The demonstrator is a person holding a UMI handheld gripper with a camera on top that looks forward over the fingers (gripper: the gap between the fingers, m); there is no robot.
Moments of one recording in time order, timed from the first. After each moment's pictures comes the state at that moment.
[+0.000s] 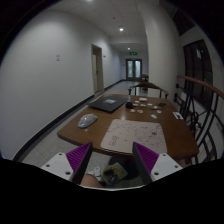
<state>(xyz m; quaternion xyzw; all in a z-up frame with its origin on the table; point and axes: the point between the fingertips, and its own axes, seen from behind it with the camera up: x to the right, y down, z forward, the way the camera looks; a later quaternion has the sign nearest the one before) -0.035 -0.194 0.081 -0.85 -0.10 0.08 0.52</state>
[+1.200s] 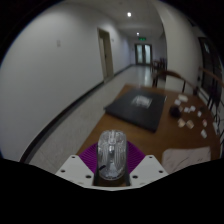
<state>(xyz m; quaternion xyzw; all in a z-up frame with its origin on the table) -0.251 0.041 0.024 -0.88 -0.13 0.11 0.43</state>
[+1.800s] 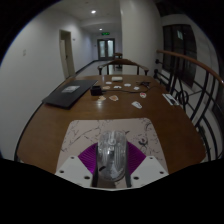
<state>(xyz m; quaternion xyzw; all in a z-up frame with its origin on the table) 0.036 -0.014 -0.014 -0.91 0.02 0.00 0.42</state>
